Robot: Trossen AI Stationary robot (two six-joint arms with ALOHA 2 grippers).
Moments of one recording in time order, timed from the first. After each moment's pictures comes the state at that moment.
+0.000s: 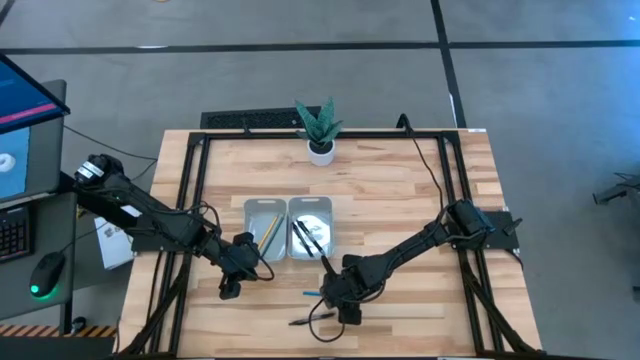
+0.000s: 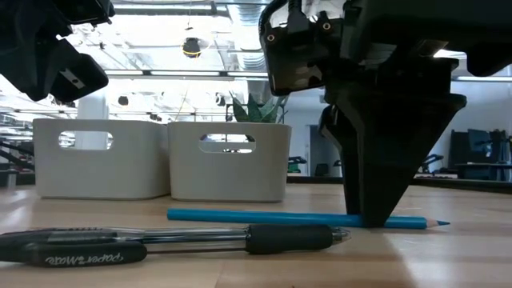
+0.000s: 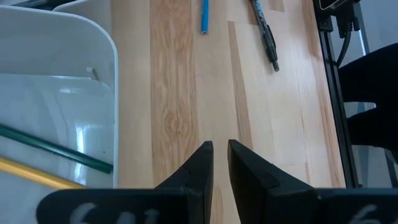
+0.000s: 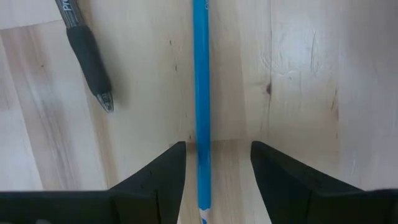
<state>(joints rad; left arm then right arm) -0.52 1.16 0.66 -0.39 0.01 -0.55 0.47 2.16 1.50 -0.73 -0.04 0.53</state>
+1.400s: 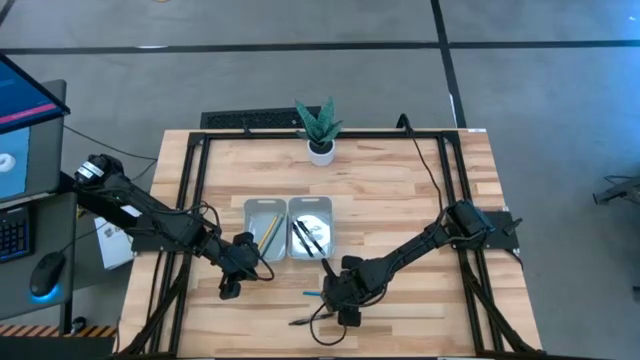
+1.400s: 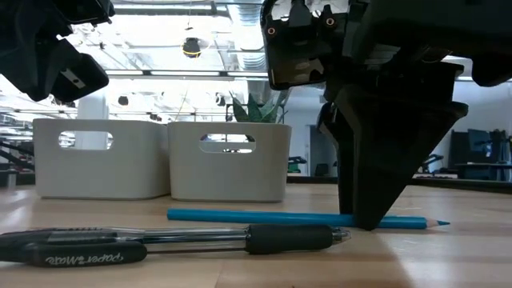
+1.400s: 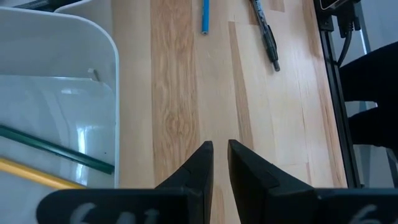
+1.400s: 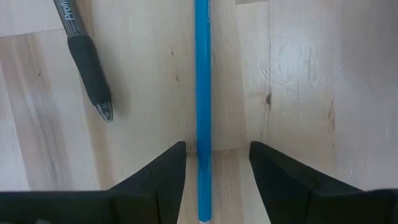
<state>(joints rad) -0.52 1.16 0.66 -0.39 0.01 -0.54 0.47 2.16 1.50 -0.71 0.05 0.52</state>
